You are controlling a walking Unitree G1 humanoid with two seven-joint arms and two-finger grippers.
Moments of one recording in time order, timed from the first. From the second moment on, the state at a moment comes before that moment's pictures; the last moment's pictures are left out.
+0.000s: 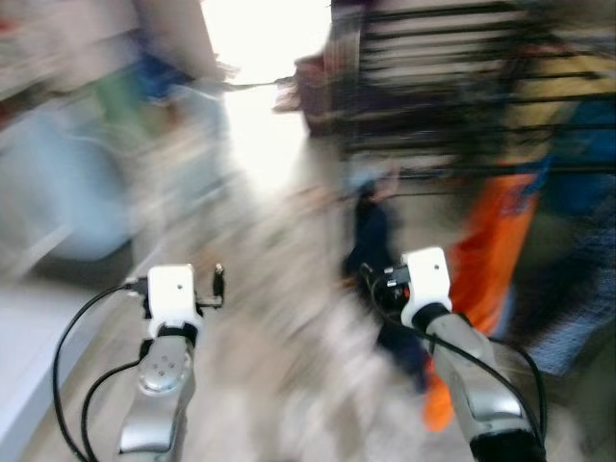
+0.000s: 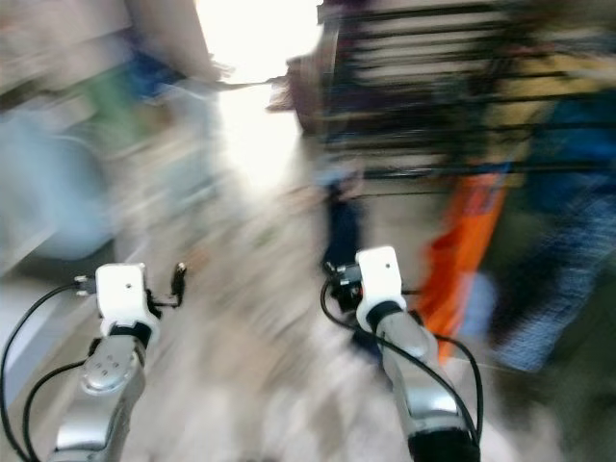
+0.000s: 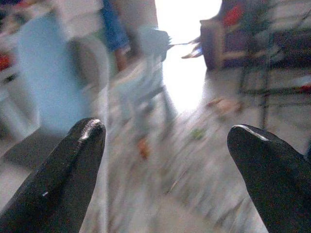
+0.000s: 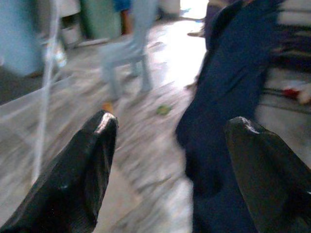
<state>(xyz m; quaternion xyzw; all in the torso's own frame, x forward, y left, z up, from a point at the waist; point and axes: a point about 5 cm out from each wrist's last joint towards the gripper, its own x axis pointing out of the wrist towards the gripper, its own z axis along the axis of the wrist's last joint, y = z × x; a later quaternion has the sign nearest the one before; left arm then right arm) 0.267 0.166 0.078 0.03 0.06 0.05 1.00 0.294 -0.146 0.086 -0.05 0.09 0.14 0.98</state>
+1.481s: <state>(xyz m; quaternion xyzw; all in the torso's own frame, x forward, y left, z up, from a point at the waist) 0.257 0.189 0.070 0.05 0.07 0.10 0.99 0.295 -0.132 0.087 -0.03 0.10 0.17 0.98</state>
